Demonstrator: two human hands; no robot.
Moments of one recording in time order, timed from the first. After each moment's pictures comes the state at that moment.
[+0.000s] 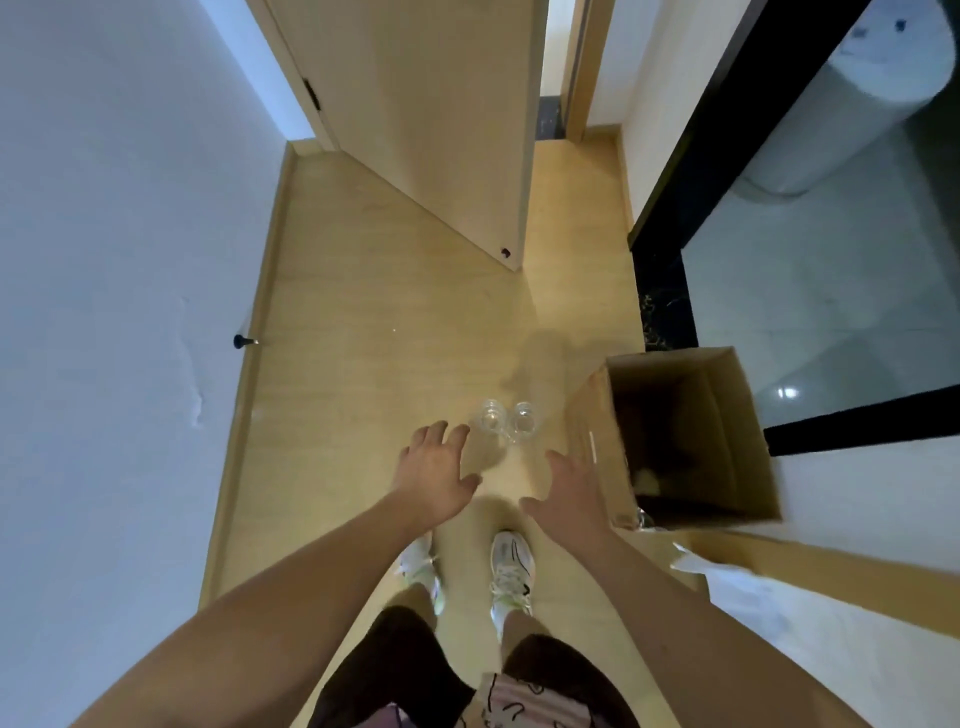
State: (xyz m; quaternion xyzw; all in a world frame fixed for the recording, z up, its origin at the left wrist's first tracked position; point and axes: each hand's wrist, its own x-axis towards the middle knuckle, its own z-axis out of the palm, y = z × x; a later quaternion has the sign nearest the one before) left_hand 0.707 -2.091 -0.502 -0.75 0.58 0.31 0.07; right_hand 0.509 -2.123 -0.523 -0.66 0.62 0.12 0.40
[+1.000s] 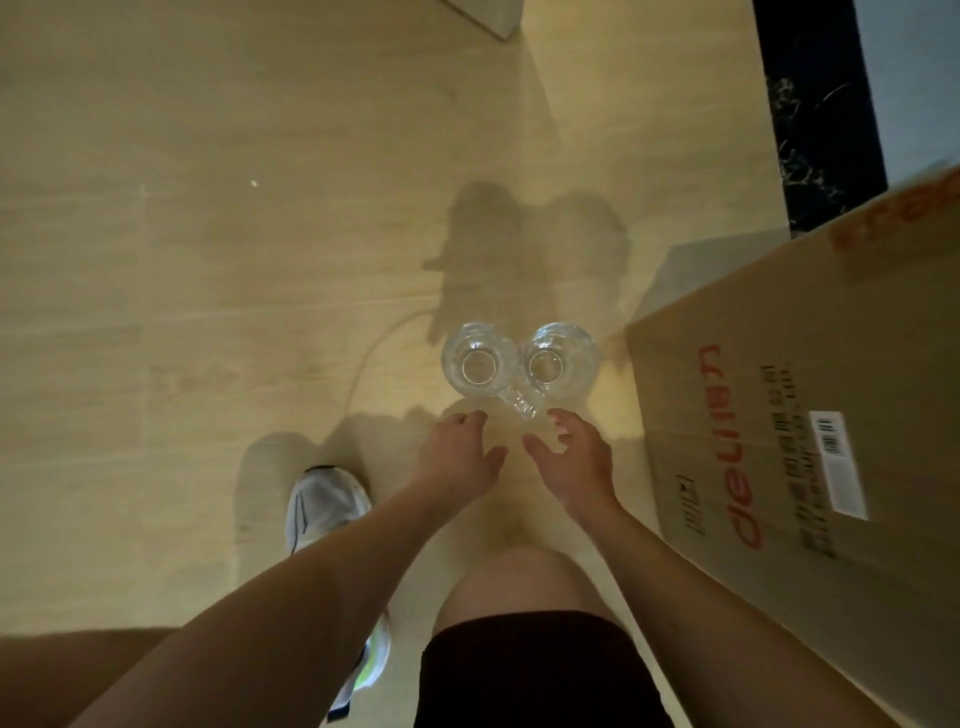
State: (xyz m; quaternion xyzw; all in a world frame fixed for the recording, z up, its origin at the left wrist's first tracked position) left_hand 0.713 -2.171 -1.119 -0.74 0.52 0.43 0.04; right_hand 0.555 -2.196 -1.106 -0.46 0.74 -0.05 0.49
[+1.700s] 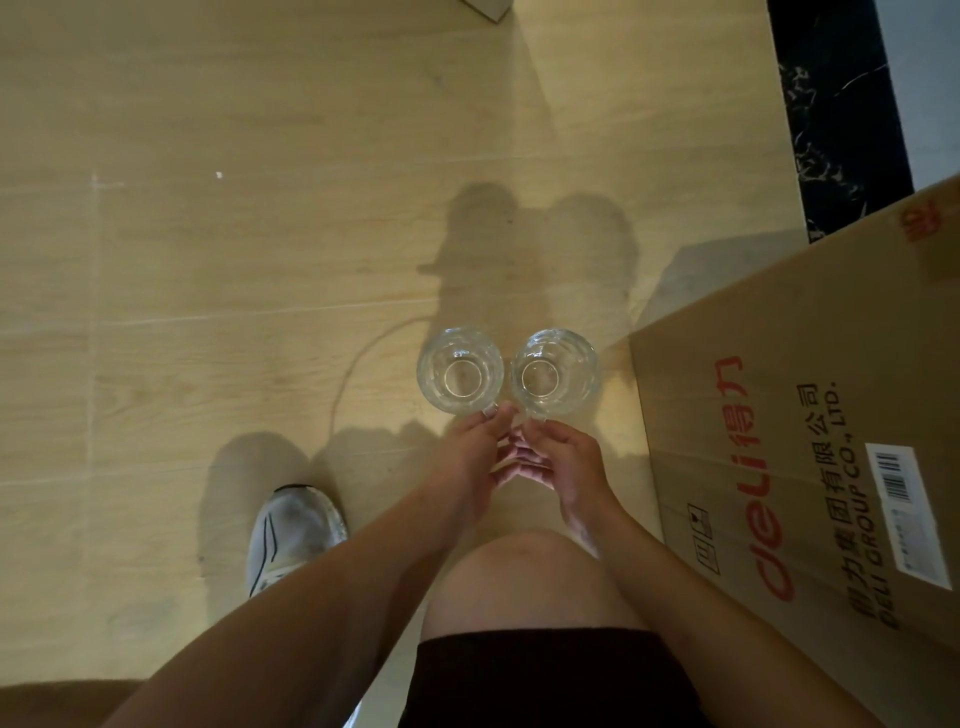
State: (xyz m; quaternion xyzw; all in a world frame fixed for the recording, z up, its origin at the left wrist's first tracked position) left_hand 0.674 -2.208 -1.140 -0.63 -0.06 0.69 -0.34; right_hand 0.546 -2.216 -1.146 -0.22 0.62 -0.22 0.72
